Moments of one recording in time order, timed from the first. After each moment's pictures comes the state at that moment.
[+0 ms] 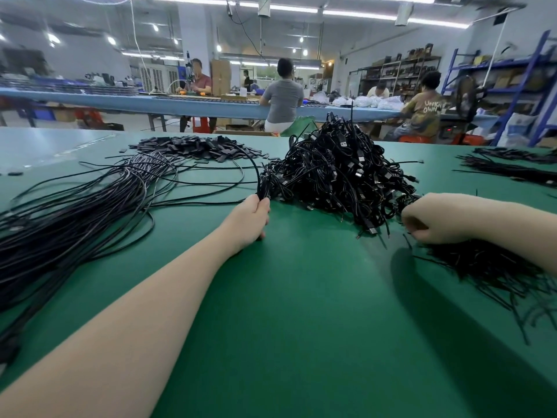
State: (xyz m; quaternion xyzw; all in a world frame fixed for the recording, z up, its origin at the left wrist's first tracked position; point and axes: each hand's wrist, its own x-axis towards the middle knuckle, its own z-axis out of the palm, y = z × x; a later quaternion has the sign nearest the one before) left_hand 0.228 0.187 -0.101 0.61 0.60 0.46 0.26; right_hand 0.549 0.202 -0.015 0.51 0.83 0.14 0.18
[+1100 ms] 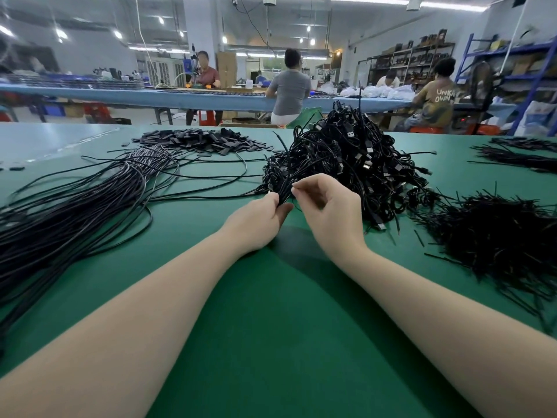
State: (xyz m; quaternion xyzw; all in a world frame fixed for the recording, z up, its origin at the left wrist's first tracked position) left_hand 0.241 0.186 -0.098 0.71 0.64 0.28 0.04; right_hand 0.393 0.178 -0.085 0.33 0.72 -0.15 -0.59
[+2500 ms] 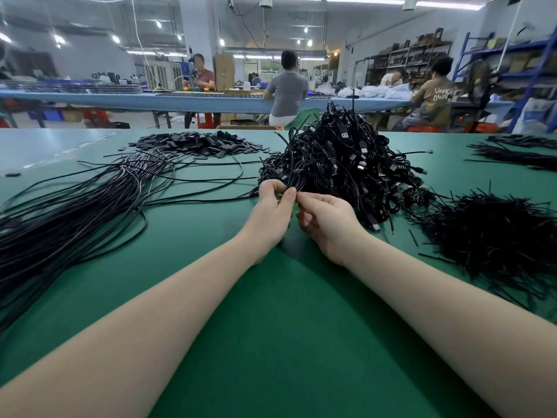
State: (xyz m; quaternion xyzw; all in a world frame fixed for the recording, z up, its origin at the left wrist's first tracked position) left_hand 0.281 0.181 -0.093 0.56 0.52 0.56 0.32; right_hand 0.393 0.187 -0.078 0.35 0.41 -0.65 -0.53
